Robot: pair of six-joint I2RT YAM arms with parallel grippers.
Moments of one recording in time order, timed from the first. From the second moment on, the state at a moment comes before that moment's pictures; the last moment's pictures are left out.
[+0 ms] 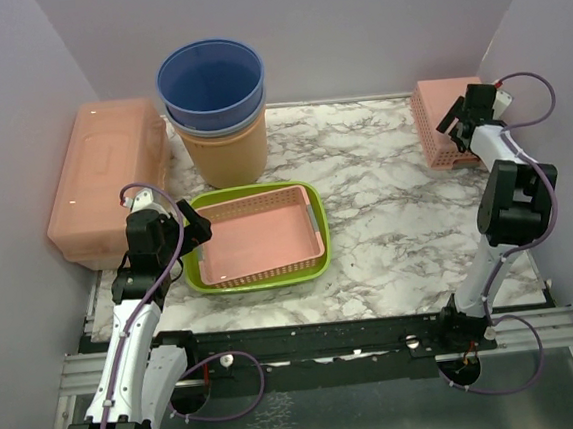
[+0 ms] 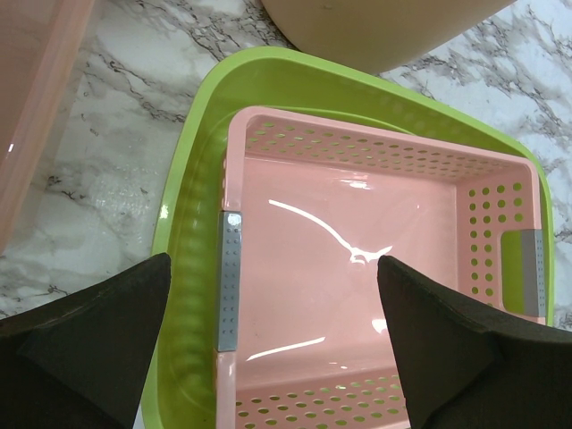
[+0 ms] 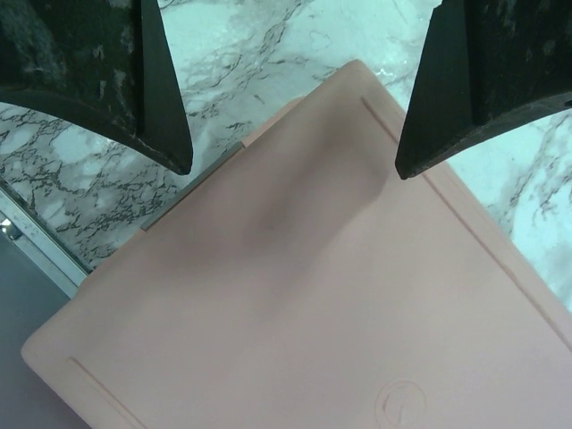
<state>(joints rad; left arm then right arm) -0.05 0.73 0.61 -0.41 0.05 -0.49 -0.22 1.96 1.49 -0.27 0.29 0.46</state>
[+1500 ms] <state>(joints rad) -0.05 0.80 0.60 -0.40 0.15 -0.47 0.20 1.22 0.90 -0.23 -0.57 0.52</state>
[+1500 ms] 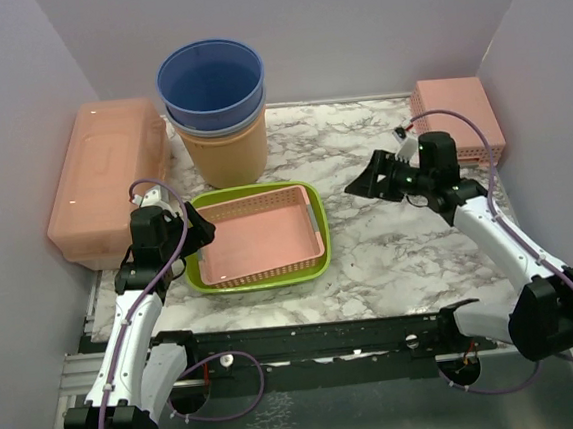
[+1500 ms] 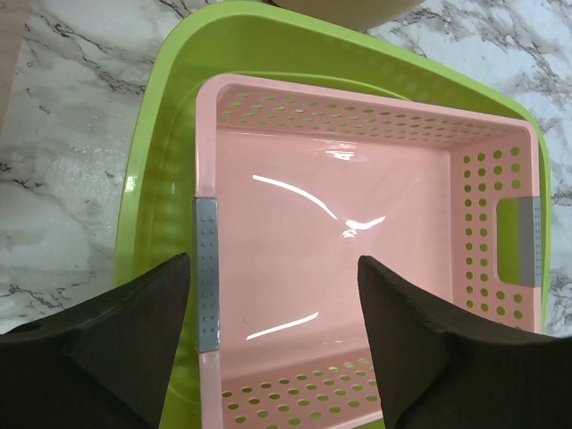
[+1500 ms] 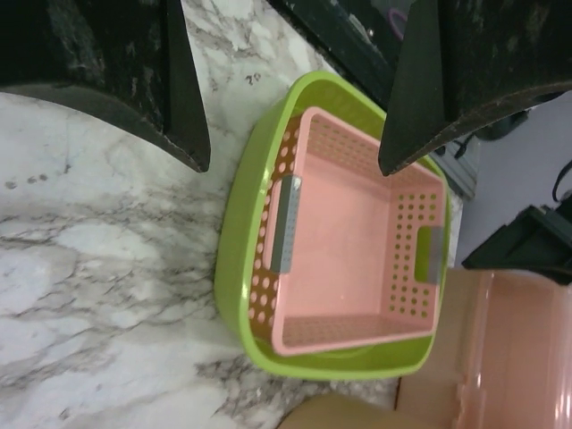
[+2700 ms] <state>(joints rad) -0.05 0.79 0.60 -0.39 0.15 -0.47 0.60 1.67 1.14 -0.36 -0.35 0.58</state>
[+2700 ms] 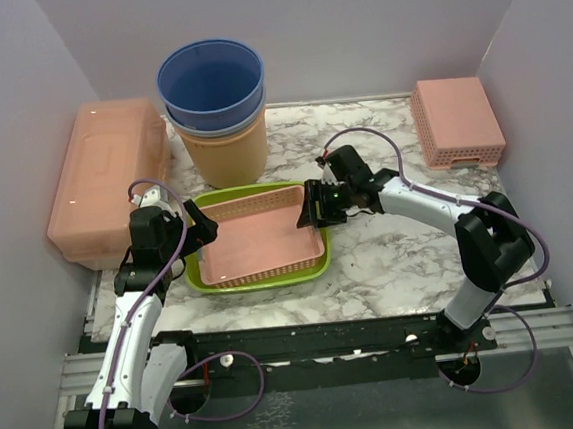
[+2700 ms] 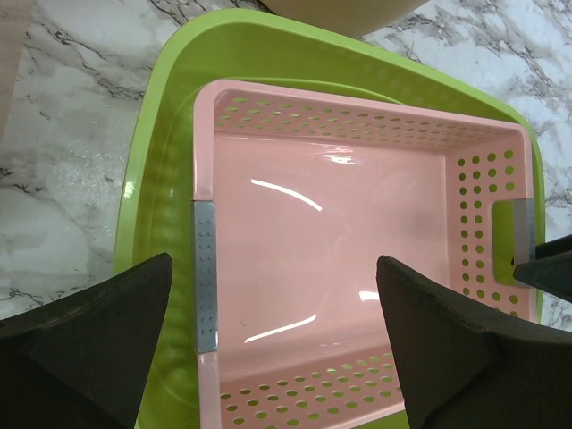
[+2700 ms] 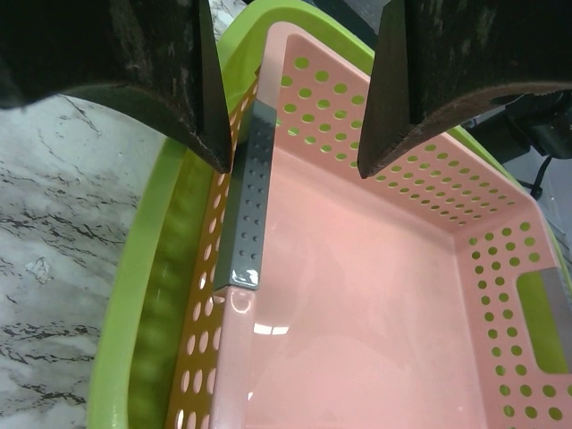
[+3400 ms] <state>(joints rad) -0.05 0.80 0.60 -0.39 0.15 -0.47 0.61 1.71 1.07 -0.16 -0.42 0.74</state>
